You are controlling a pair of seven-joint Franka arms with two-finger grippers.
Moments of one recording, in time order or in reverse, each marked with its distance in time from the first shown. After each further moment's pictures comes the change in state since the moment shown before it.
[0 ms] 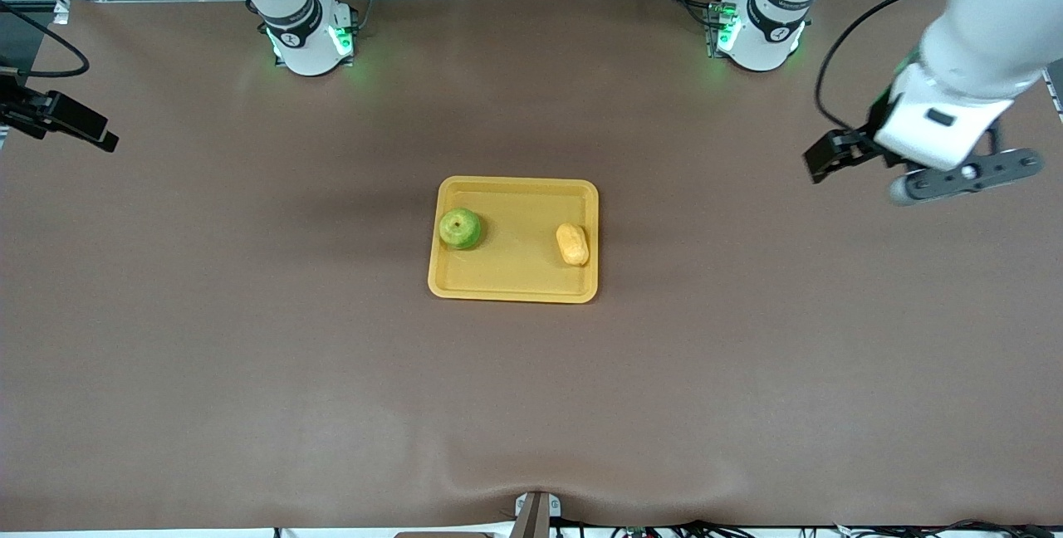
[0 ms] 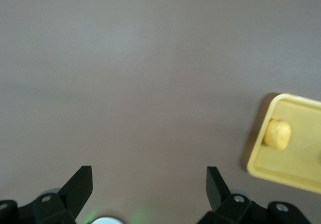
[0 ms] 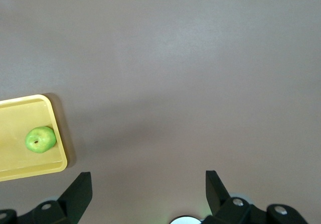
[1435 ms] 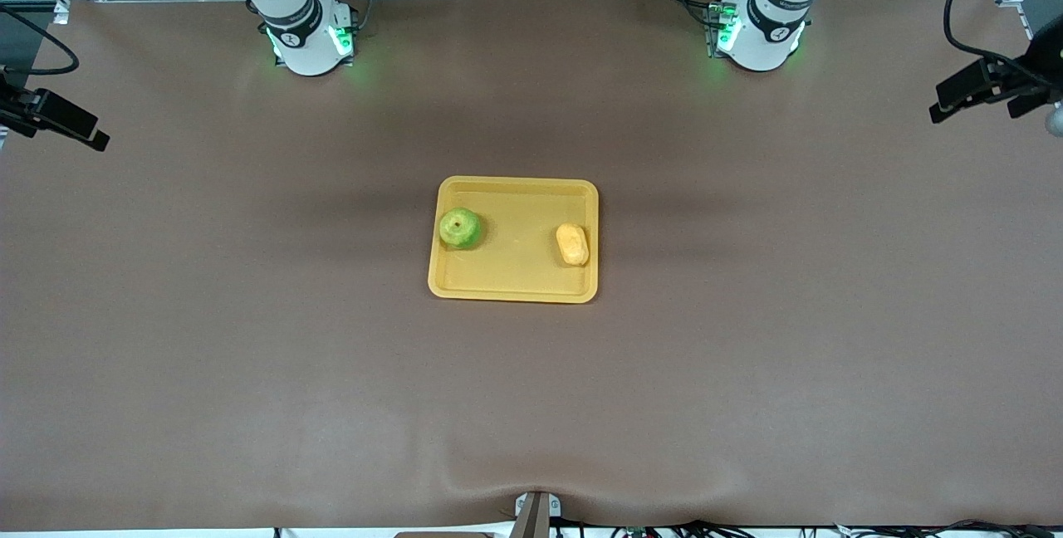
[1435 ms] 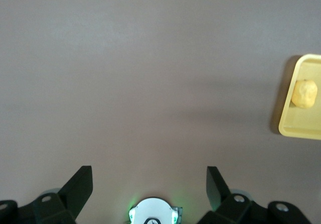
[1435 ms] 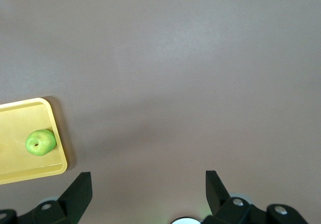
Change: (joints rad) left arm -0.023 -0.167 0.257 -0.100 -0.102 -0.060 0.370; right arm -0.005 0.000 -0.003 0.011 0.000 -0.001 0.000
